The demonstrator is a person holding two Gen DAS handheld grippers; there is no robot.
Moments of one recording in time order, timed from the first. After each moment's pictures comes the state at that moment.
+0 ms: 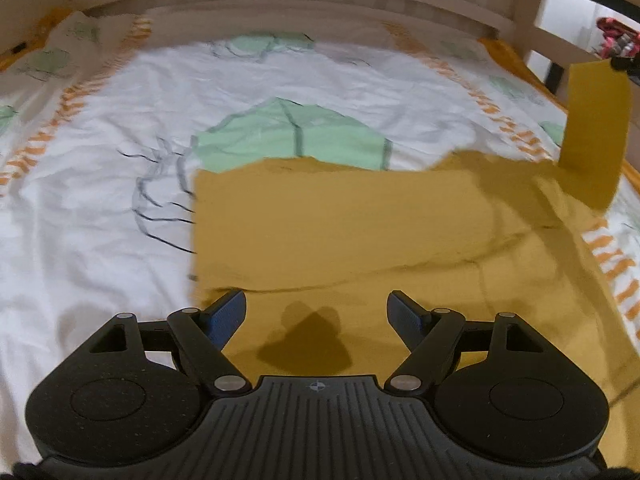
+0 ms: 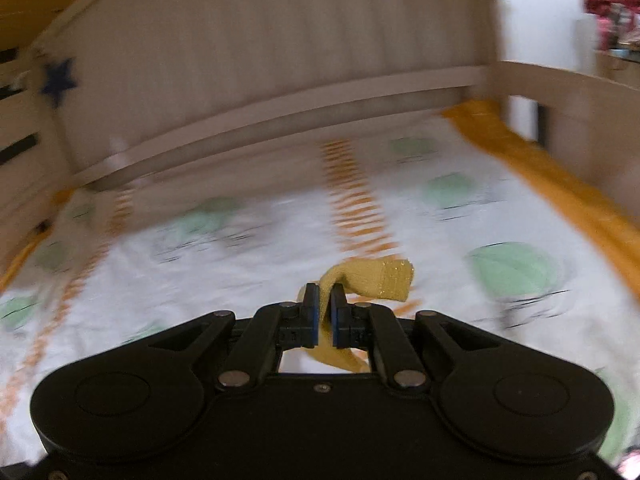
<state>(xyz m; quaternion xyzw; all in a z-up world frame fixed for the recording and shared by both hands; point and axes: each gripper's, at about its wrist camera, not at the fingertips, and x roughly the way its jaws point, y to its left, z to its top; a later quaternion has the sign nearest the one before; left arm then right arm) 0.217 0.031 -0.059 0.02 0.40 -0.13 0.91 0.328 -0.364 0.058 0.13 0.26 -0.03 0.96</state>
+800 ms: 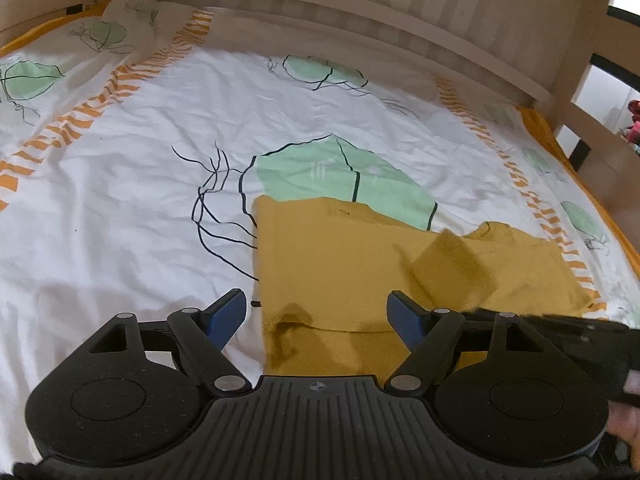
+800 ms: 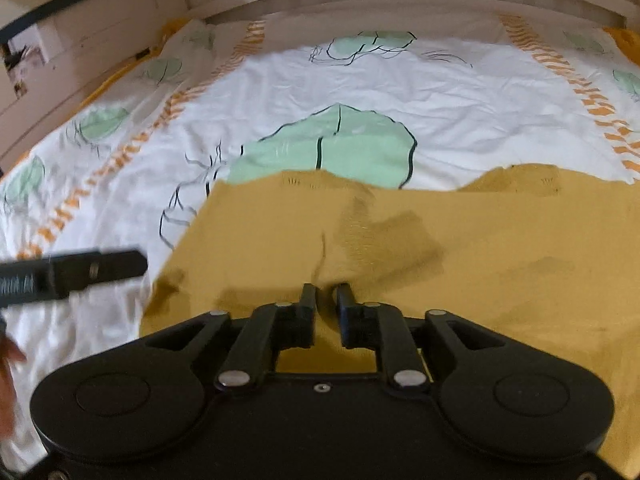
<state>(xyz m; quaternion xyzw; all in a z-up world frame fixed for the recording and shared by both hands) 0.229 0.080 -0.042 -0.08 0.38 -0.10 0.92 0.295 -0.127 -0.098 0.05 0.39 0.11 0.91</state>
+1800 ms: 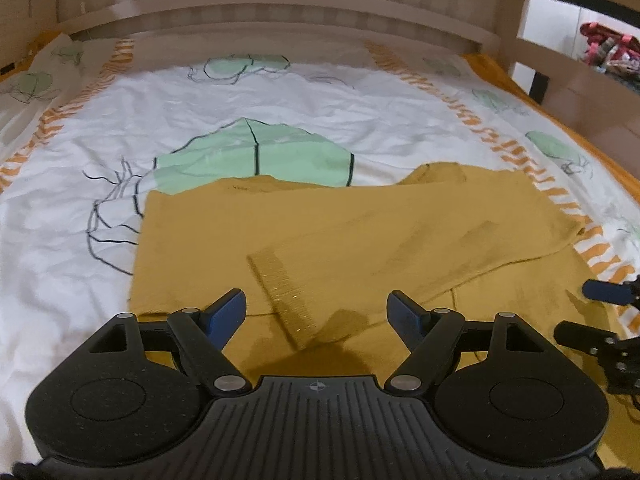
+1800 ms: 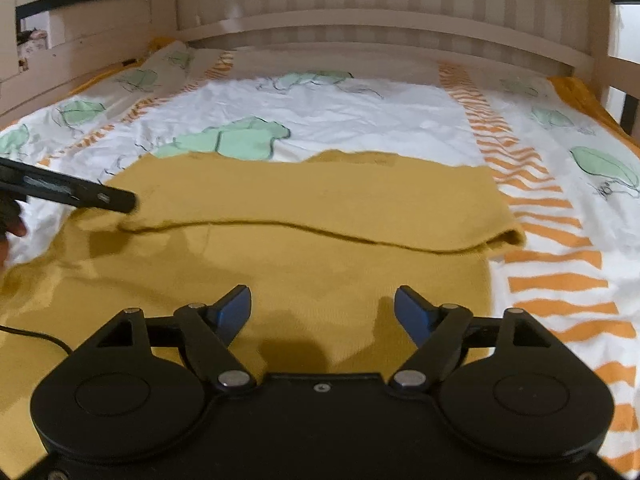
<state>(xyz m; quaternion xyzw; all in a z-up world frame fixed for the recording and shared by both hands) 0.223 -0.016 -0.077 0.02 0.37 -0.15 0.92 0.213 -0.240 -0.121 -0.01 0.31 0.08 0.95</state>
